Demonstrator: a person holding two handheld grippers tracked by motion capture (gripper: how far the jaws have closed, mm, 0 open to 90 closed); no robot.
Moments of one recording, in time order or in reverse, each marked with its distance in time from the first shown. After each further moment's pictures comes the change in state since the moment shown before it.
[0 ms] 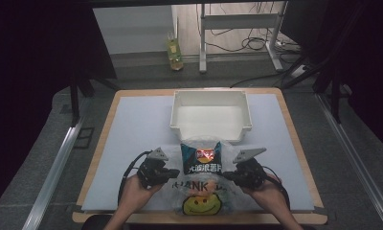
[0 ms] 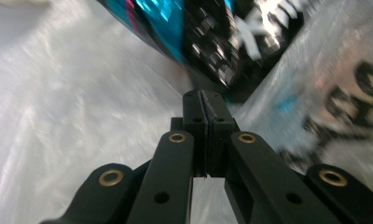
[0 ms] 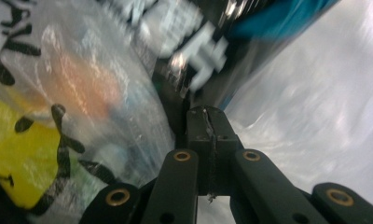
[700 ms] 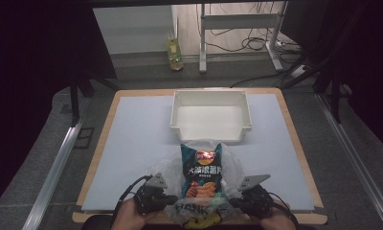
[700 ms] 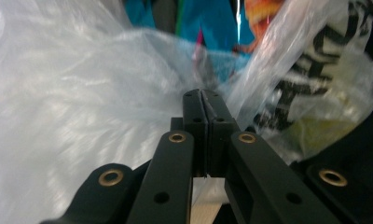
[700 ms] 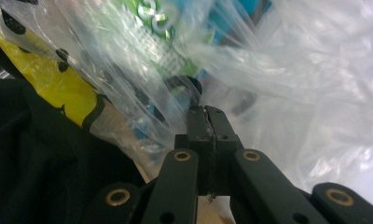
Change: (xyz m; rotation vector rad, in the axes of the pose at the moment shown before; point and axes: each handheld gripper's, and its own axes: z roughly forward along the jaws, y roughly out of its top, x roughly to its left) left arm -0.037 -0.052 0.003 0.077 -0.043 0.049; right arm 0.031 -0.060 -0.002 0.105 0.030 0.004
